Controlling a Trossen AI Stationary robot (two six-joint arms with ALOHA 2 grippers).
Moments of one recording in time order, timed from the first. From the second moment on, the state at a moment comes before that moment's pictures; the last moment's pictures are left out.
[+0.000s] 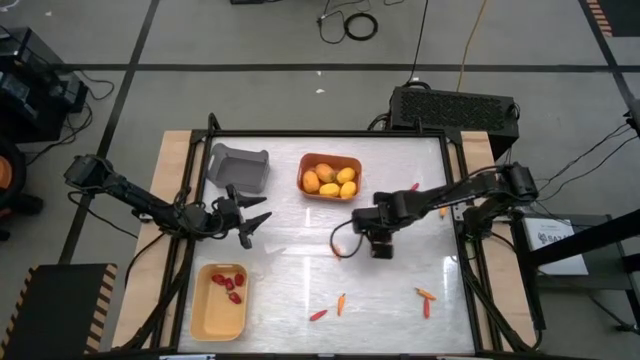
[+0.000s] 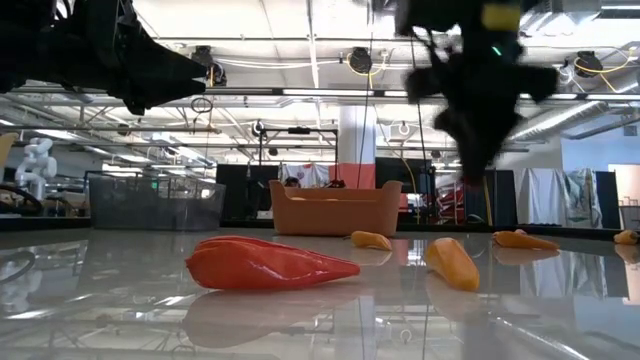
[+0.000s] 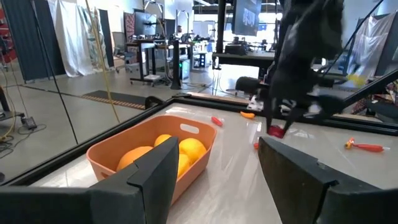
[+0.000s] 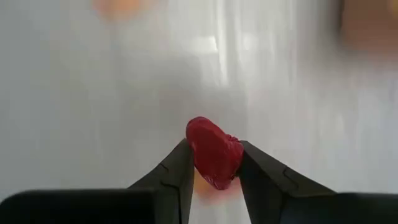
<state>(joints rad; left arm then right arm) -0.35 0.93 0.11 0.87 -0.68 -0.02 0.12 1.63 1.14 -0.90 0.09 0.22</state>
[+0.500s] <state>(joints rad) -0.35 0.93 0.11 0.87 -0.68 -0.02 0.30 1.92 1.15 0.40 0.08 0.00</state>
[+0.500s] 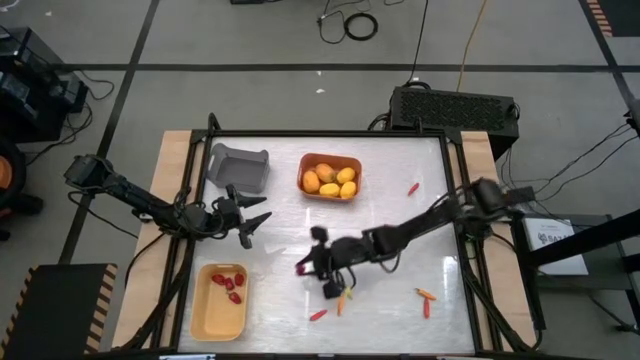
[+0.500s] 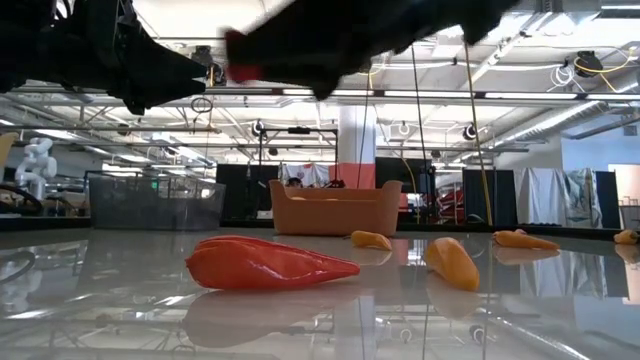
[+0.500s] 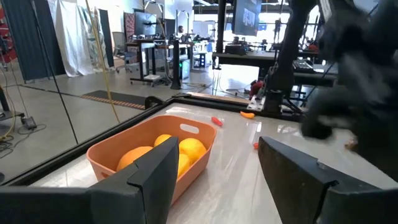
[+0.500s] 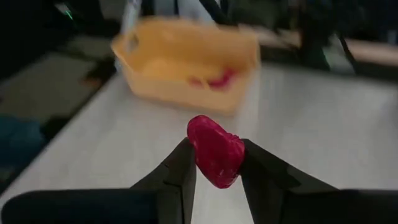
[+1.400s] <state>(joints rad) -0.35 0.93 0.11 0.87 -0.69 -0.02 0.31 2.78 2.25 0.62 0.08 -0.20</state>
